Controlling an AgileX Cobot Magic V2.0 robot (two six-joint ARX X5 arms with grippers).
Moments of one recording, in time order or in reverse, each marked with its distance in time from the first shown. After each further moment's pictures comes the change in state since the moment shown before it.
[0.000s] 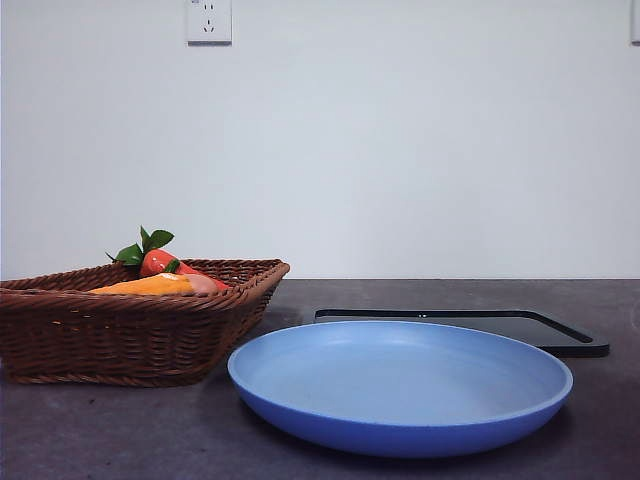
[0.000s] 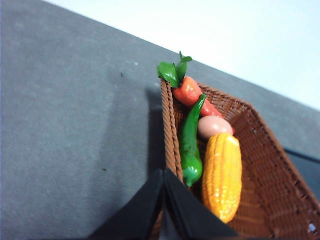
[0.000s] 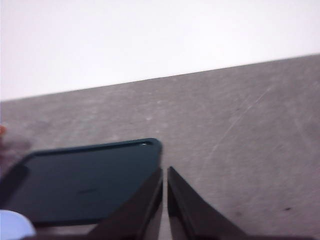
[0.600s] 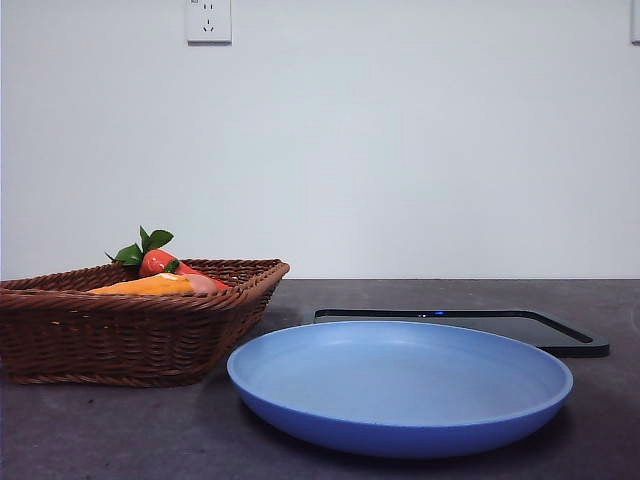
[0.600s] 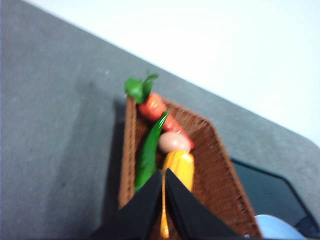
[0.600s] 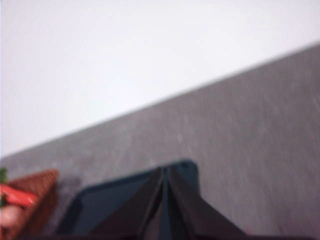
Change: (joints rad) left arm 0.000 0.033 0.171 -0.097 0.078 -0.076; right arm 0.000 0.009 0.195 -0.127 -0.026 0.181
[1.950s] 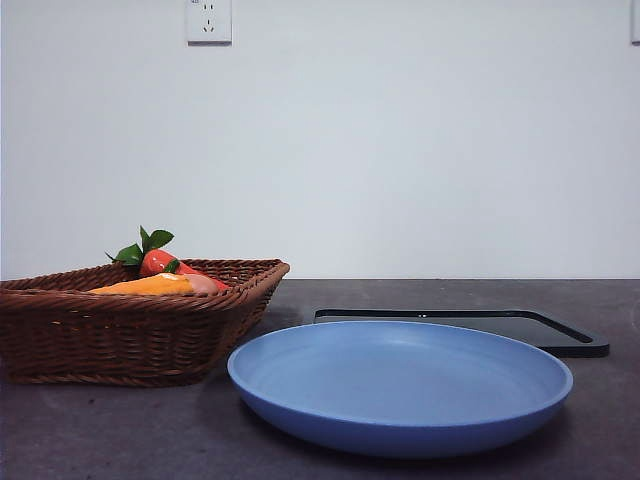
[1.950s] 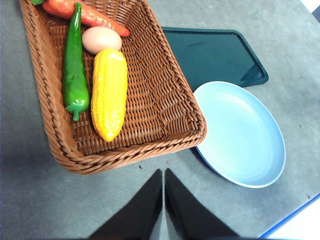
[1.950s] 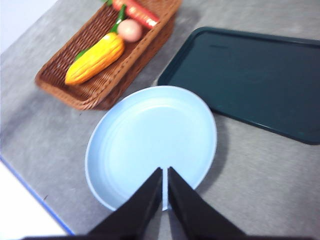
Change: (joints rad) left arm -0.069 0.498 0.478 -0.537 0.256 0.454; right arm 0.216 0.556 0.413 -0.518 -0.370 -0.418
